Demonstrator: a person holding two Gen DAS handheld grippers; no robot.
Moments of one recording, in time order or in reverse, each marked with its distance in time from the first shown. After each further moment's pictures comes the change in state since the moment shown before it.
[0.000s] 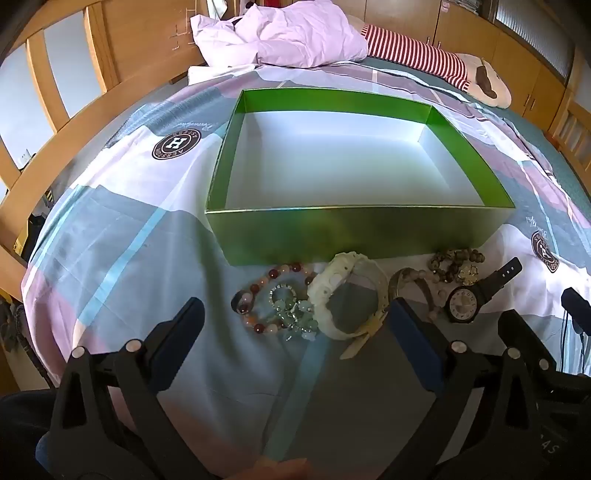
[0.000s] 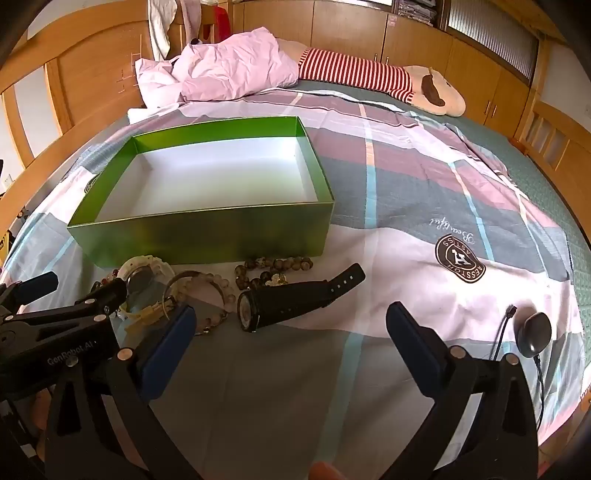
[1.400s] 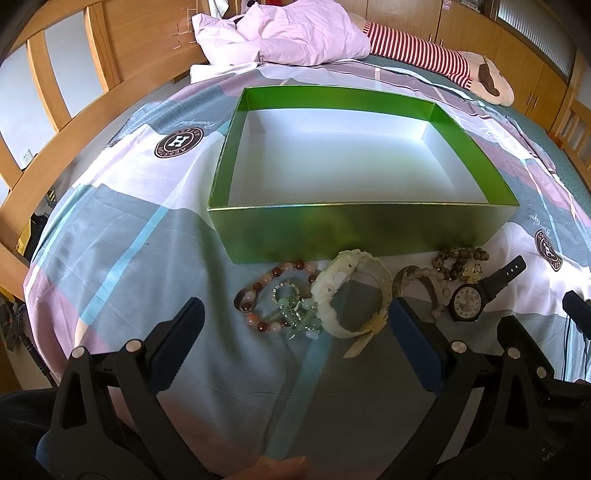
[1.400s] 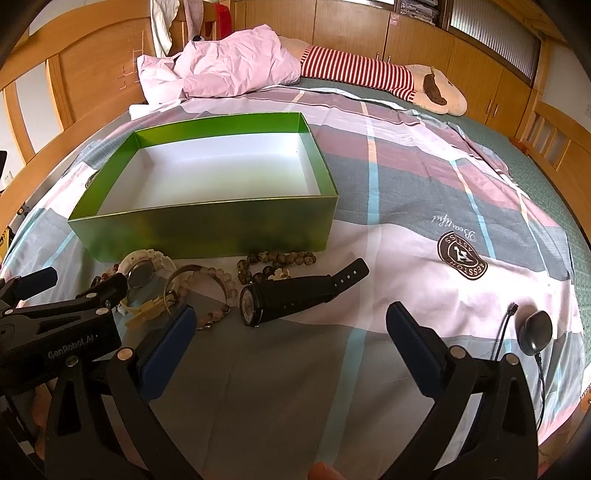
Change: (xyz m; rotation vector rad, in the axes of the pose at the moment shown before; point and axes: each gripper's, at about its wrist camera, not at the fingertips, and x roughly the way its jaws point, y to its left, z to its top) left arm 0.004 0.004 0.000 0.003 0.009 0.014; right arm 0.002 0.001 -0.004 -0.005 0.005 -0.004
